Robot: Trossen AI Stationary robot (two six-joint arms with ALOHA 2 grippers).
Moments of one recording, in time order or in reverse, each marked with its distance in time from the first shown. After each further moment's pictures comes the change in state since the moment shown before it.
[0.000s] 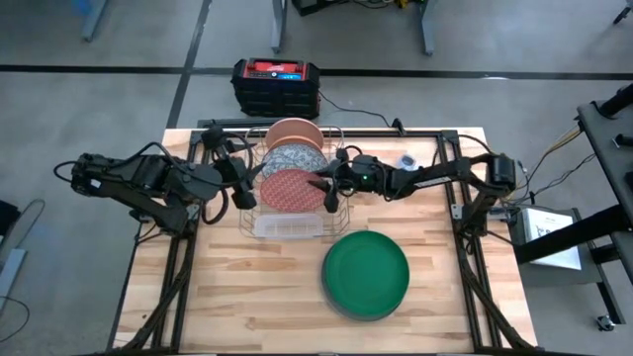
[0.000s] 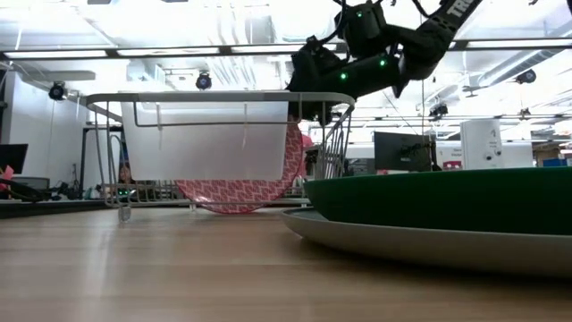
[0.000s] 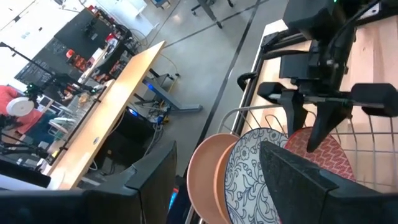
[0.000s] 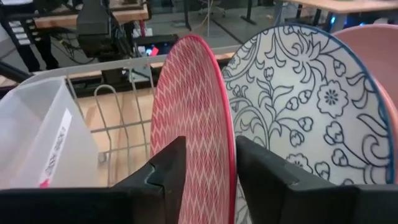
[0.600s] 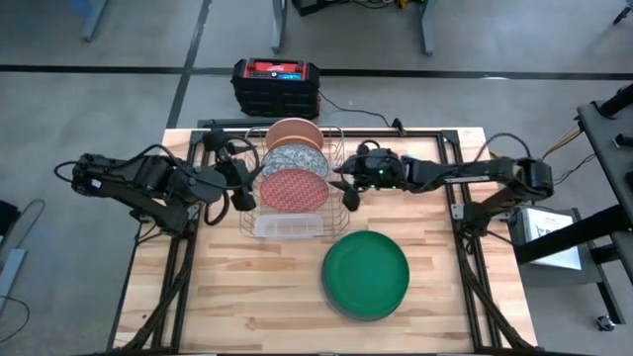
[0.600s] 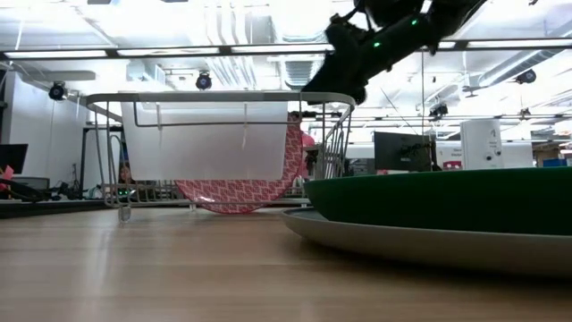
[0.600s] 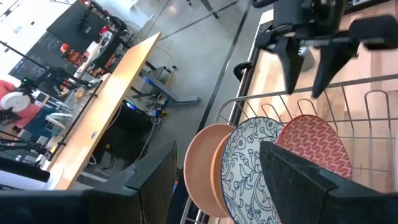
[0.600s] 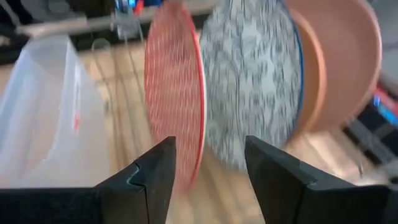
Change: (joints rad) left arm 0.000 0.009 -0.001 -0.055 0.008 -0.032; right arm 0.005 -0.284 -0.001 -0.494 0.055 0.024
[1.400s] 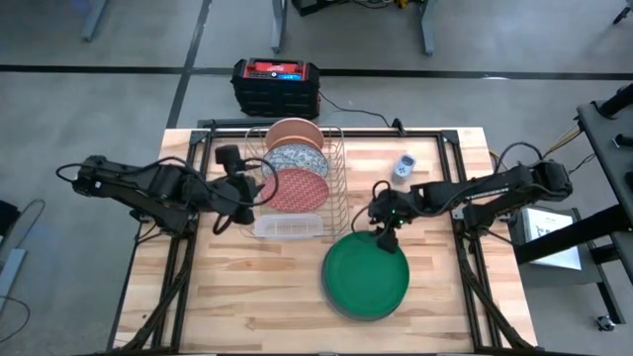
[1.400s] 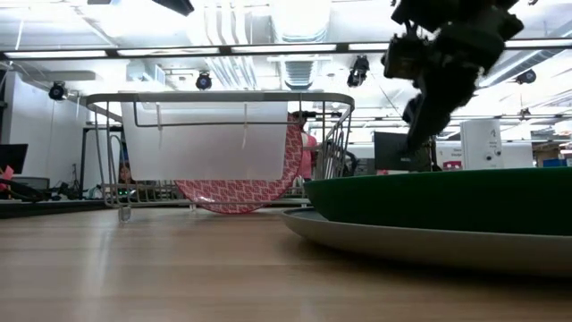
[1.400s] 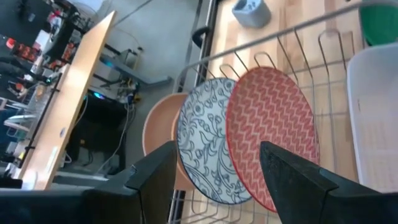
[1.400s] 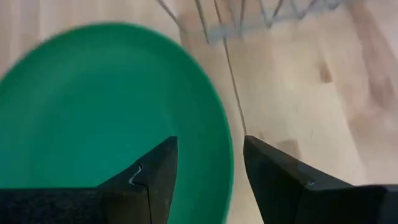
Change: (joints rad) left arm 0.000 -0.003 -0.128 -0.071 0.131 -0.035; right arm 0.226 -0.170 -0.165 -0.526 -0.147 0.212
